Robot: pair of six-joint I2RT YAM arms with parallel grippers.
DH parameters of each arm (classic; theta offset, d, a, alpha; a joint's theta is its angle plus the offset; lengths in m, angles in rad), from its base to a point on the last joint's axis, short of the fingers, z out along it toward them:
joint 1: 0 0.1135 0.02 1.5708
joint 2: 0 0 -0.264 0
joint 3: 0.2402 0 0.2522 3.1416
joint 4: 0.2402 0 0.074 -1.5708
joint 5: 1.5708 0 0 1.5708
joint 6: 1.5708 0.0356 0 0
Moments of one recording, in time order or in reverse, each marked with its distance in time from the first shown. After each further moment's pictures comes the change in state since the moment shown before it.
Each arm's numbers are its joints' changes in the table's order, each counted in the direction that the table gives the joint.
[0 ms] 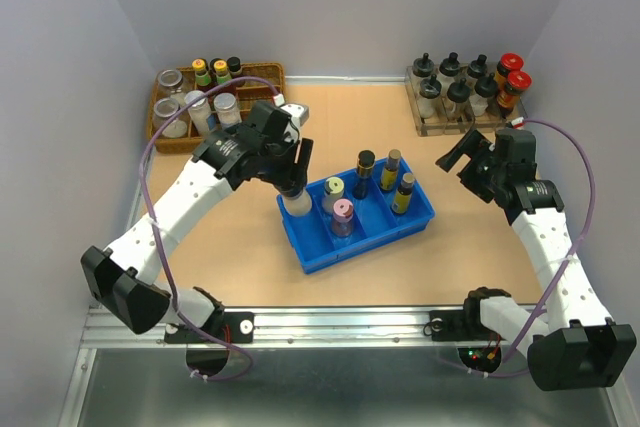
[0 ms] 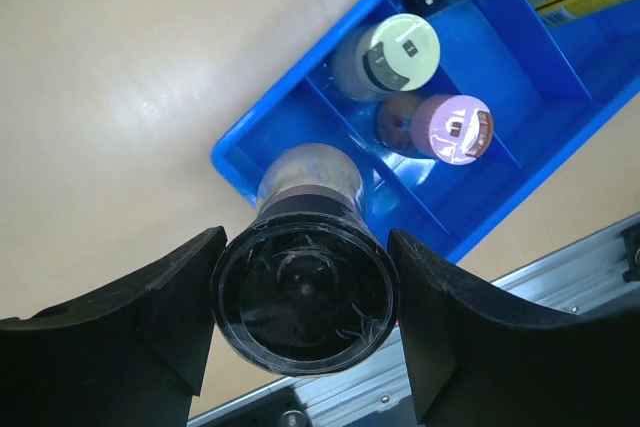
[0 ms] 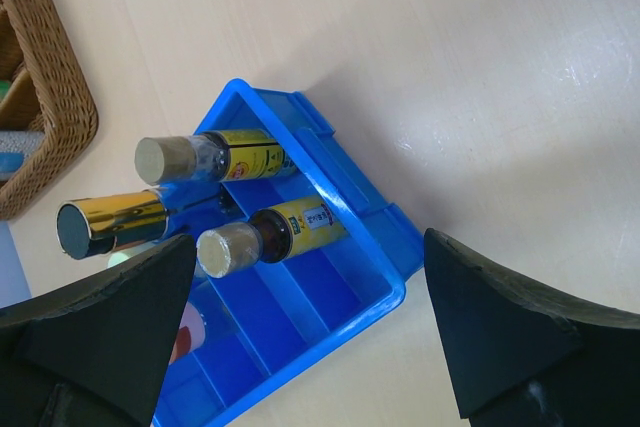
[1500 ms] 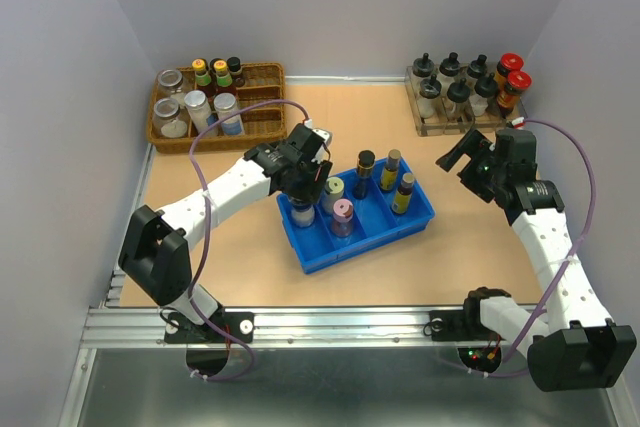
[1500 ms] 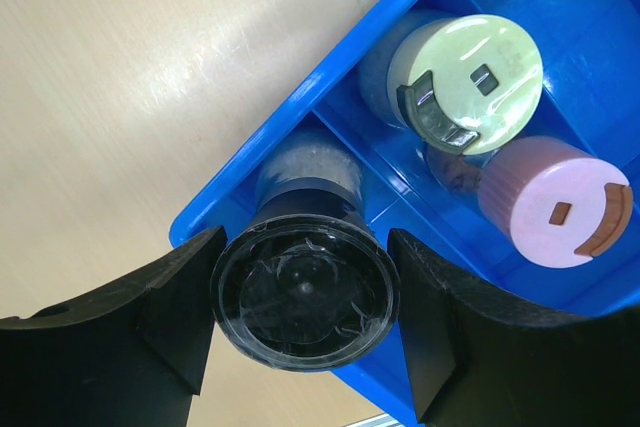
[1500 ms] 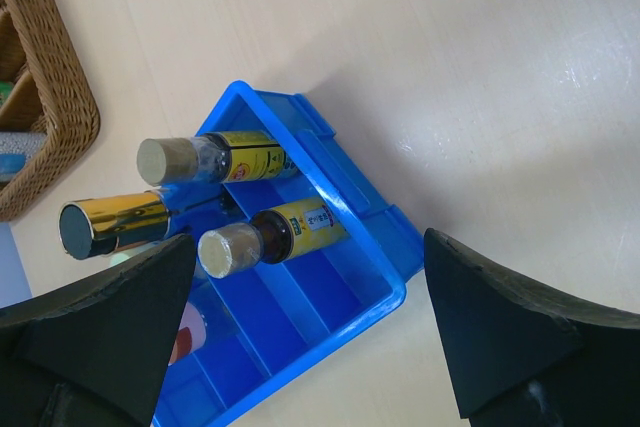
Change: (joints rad) left arm -0.095 -0.201 -0.181 -0.229 -0.116 0.026; right arm 0.000 0.003 0.000 -0.003 0.002 0.000
